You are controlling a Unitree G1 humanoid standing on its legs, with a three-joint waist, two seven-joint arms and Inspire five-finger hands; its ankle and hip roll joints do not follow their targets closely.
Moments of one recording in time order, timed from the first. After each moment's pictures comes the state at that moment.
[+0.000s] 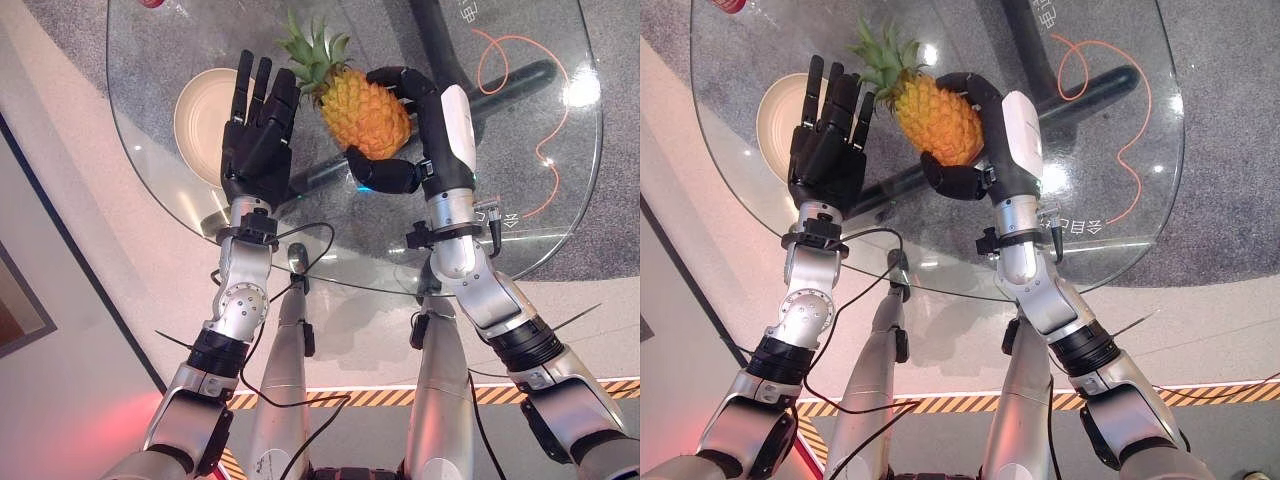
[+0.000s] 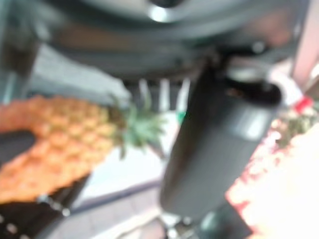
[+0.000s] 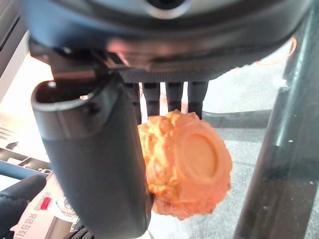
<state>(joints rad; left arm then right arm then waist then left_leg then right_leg) -0.63 0.24 -0.19 0.12 -1.24 -0.29 0.10 -0.71 -0.47 0.41 0.06 -0.20 0.01 -0.46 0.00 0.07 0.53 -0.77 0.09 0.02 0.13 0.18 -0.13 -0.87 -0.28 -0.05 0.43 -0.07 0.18</state>
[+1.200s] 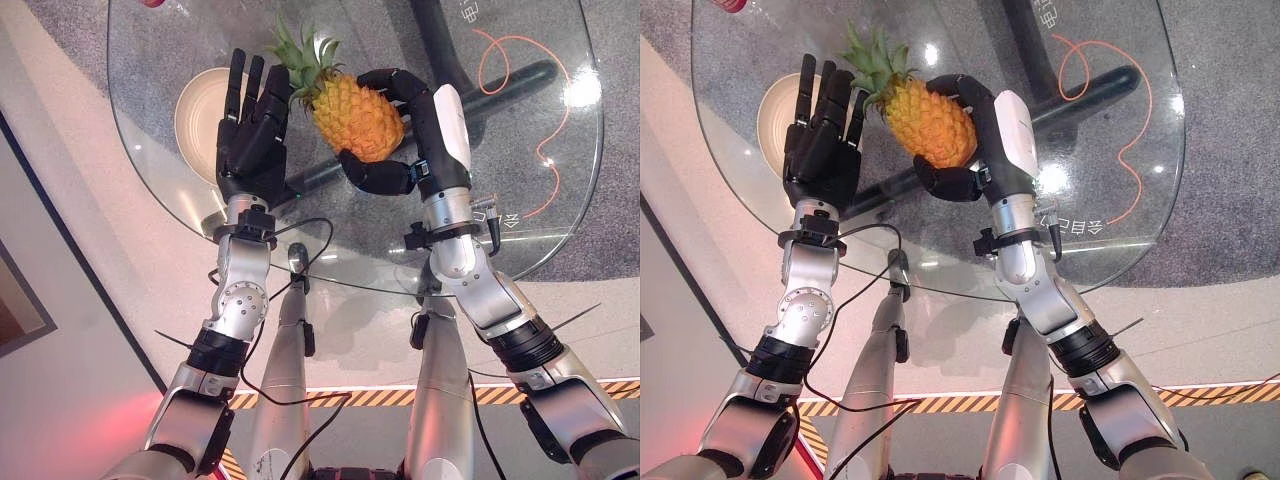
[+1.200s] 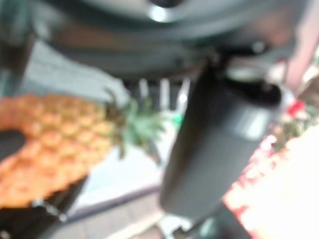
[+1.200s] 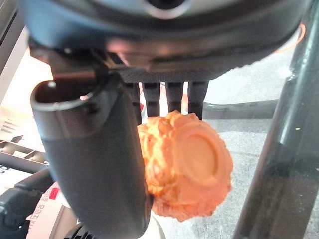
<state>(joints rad) -0.63 0.24 -0.18 0.12 -1.21 -0.29 0.12 -0.71 -0.47 0.42 0.04 -0.19 0.02 -0.40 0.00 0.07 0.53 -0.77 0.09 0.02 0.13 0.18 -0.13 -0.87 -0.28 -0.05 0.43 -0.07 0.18</state>
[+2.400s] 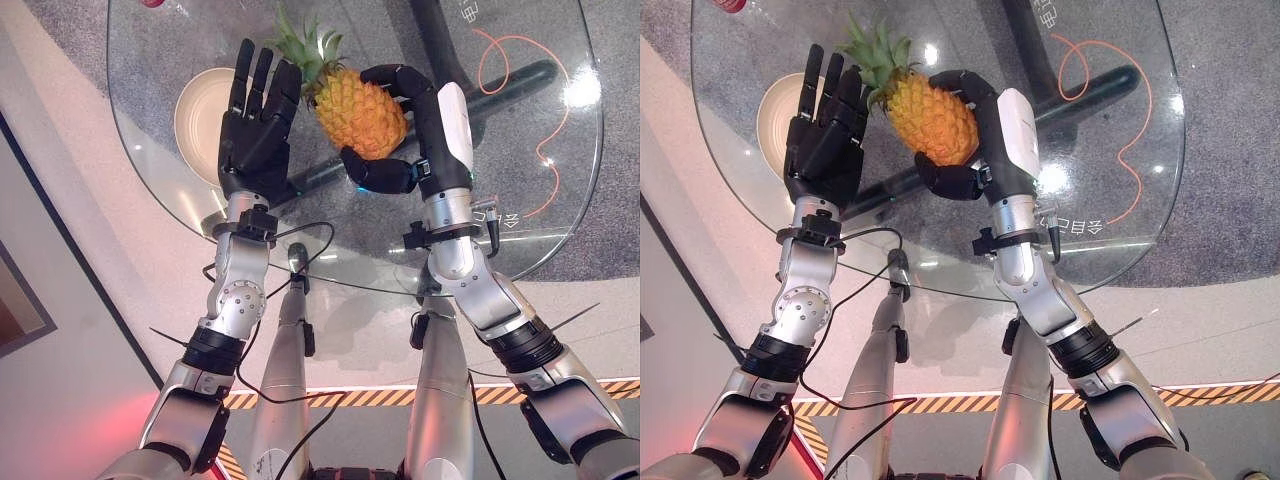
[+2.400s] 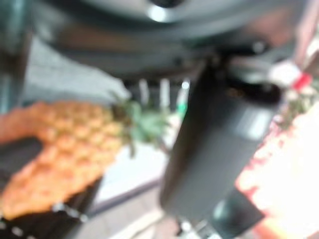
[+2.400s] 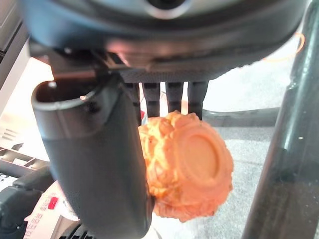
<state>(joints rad) -0.64 0.26 -0.19 0.12 -1.12 -0.27 0.12 -0.70 -0.48 0.42 0.02 -0.19 0.02 -0.48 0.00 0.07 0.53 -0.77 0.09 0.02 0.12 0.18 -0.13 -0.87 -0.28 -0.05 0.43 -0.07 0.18</state>
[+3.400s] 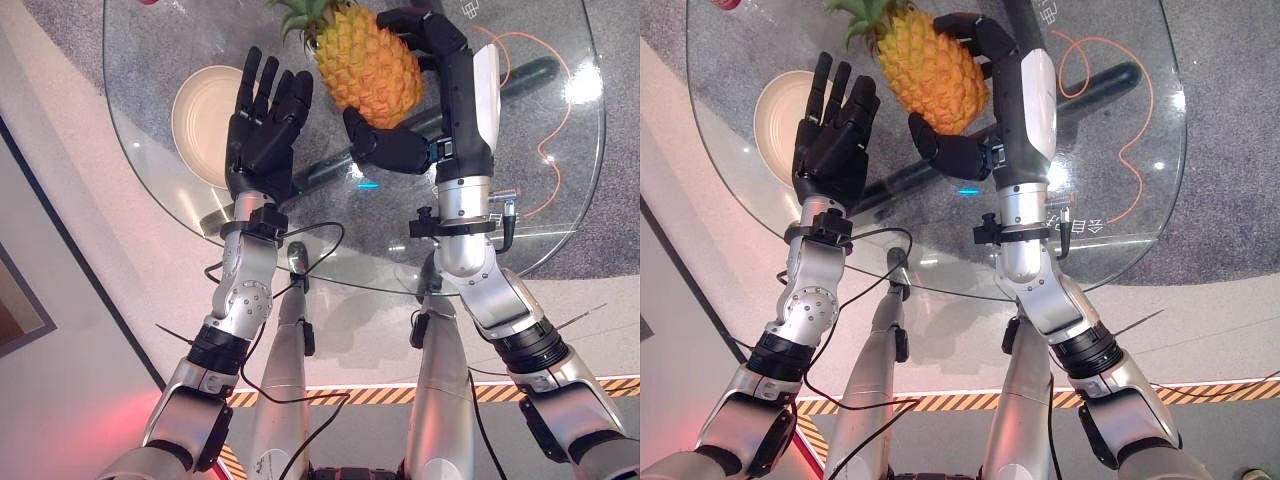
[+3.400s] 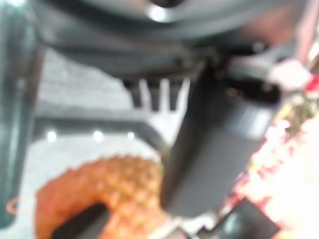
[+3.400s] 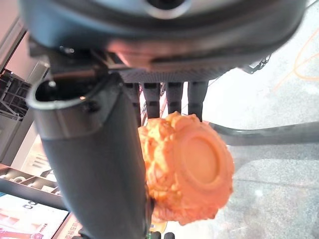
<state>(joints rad) -0.65 0.24 -0.22 0.12 -1.07 -0.27 0.21 -0.70 -0.46 0.38 -0.06 -0.19 -0.03 -0.53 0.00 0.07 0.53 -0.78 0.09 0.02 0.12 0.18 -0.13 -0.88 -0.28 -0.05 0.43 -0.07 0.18</state>
